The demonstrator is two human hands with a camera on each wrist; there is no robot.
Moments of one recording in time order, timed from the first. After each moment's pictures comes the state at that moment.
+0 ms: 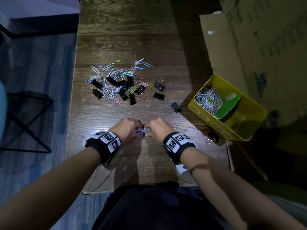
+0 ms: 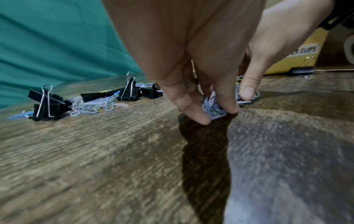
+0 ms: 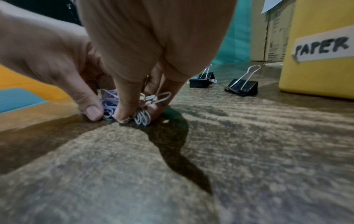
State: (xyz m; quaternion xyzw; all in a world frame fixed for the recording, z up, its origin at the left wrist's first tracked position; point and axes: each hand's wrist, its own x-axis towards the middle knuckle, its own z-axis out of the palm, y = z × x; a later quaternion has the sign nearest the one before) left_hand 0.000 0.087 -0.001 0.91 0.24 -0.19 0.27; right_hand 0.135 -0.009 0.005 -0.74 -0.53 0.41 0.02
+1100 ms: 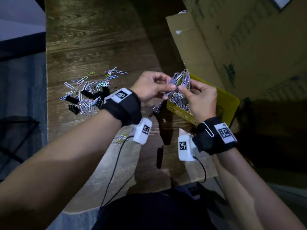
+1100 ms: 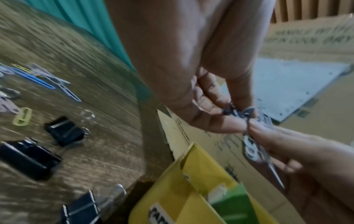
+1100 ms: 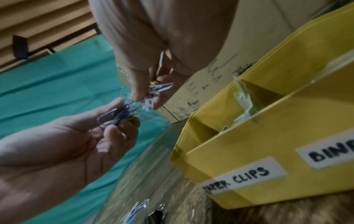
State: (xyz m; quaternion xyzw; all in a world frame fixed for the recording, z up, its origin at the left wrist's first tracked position) left_hand 0.186 0.069 0.094 0.59 0.27 0.04 0.76; right_hand 0.262 -0.071 0.088 -0.76 -0.14 0.18 0.61
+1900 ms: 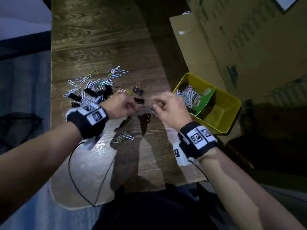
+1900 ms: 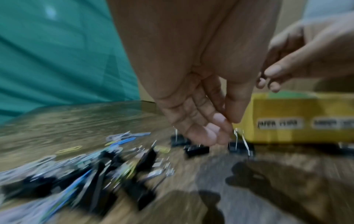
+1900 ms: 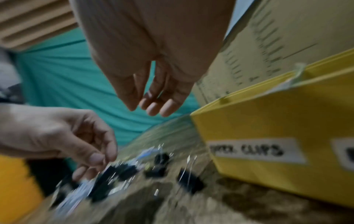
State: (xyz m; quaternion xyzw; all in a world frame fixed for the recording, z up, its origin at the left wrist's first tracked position) left_hand 0.095 0.121 0.069 0.91 0.21 -0.15 0.33; right_hand 0.221 -0.053 0.079 -0.81 -0.46 0.22 0.31
